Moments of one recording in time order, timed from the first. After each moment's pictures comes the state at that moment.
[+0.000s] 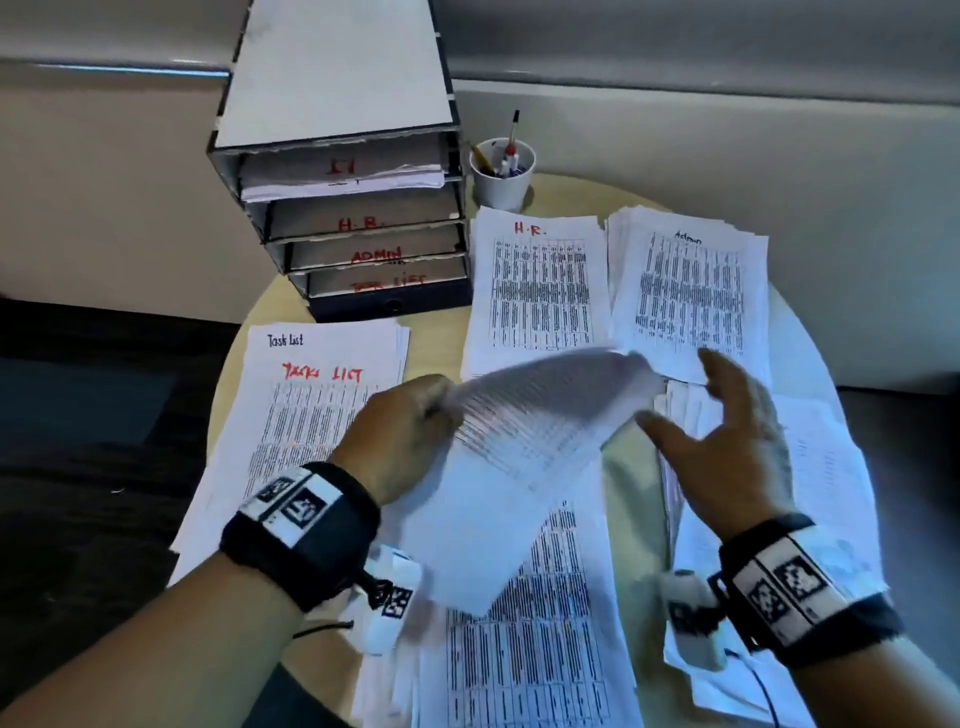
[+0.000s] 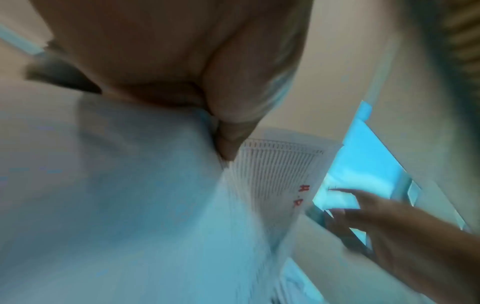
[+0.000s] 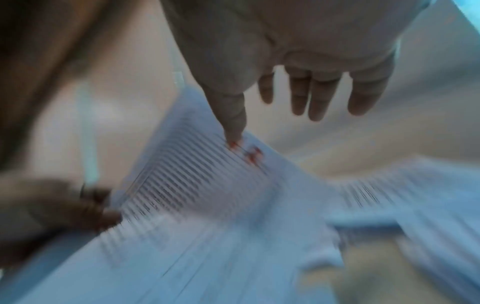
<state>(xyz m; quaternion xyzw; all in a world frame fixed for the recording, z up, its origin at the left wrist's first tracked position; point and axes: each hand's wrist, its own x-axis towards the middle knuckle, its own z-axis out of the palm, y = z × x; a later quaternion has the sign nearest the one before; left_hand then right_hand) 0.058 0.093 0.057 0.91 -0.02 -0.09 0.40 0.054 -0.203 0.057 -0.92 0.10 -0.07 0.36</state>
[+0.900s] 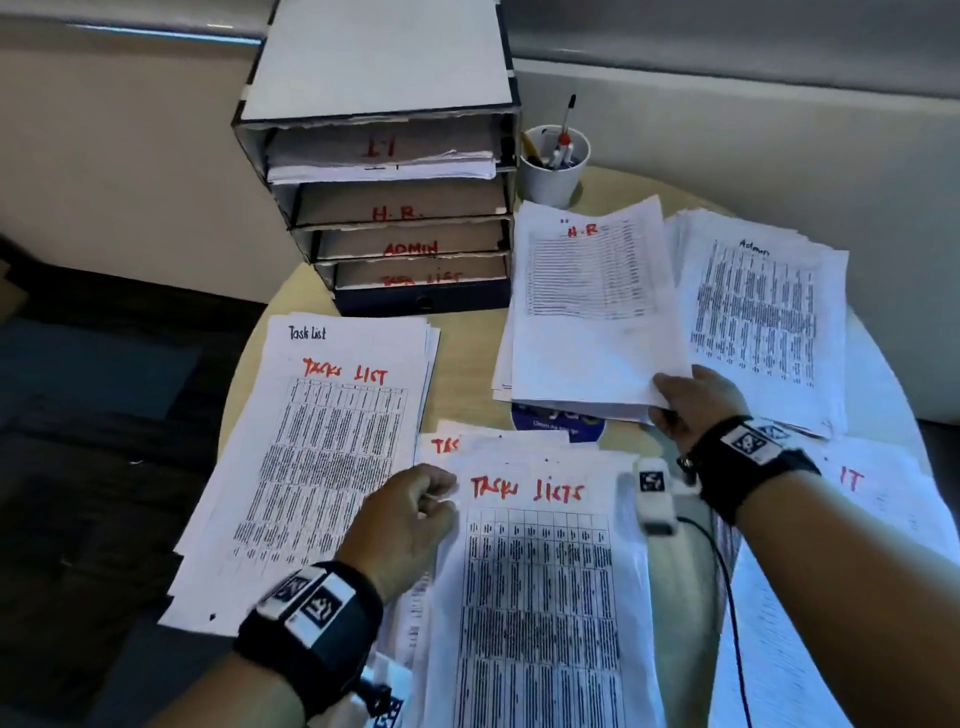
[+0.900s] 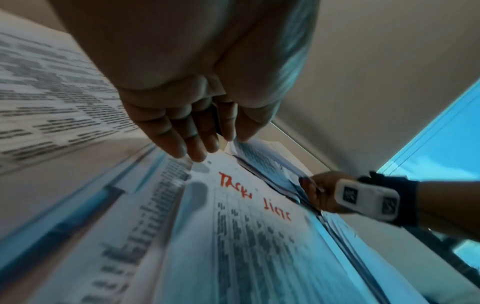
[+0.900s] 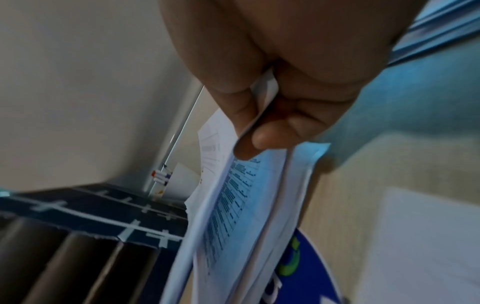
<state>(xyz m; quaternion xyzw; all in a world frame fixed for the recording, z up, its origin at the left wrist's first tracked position) 0.016 0.115 -0.027 0.85 0.15 -0.17 0.48 0.191 -0.178 -0.032 -0.69 0.33 0.11 0.63</state>
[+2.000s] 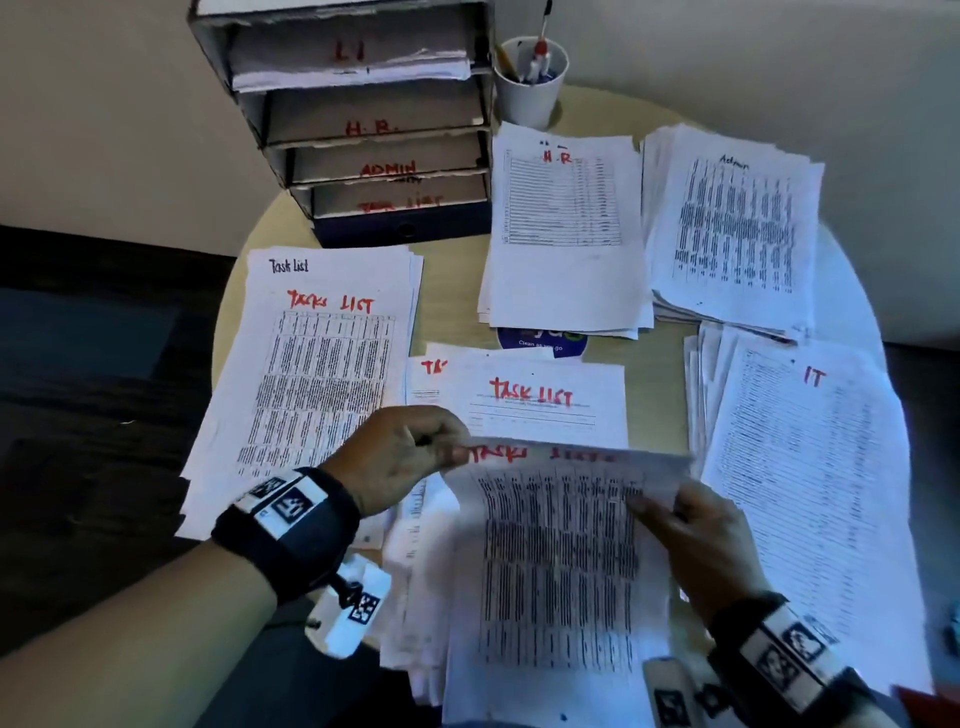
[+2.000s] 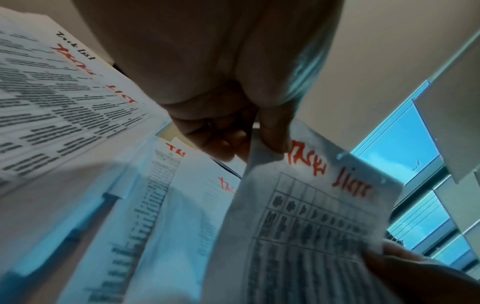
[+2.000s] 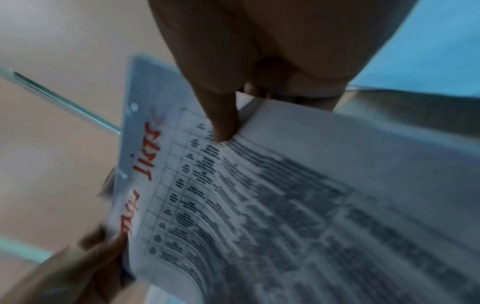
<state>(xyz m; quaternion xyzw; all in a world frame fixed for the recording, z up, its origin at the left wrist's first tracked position) 0.001 0.123 -0.004 0.81 -0.01 -0.22 0.54 -0.044 -0.192 -0.020 -0.86 0.15 0.11 0.48</state>
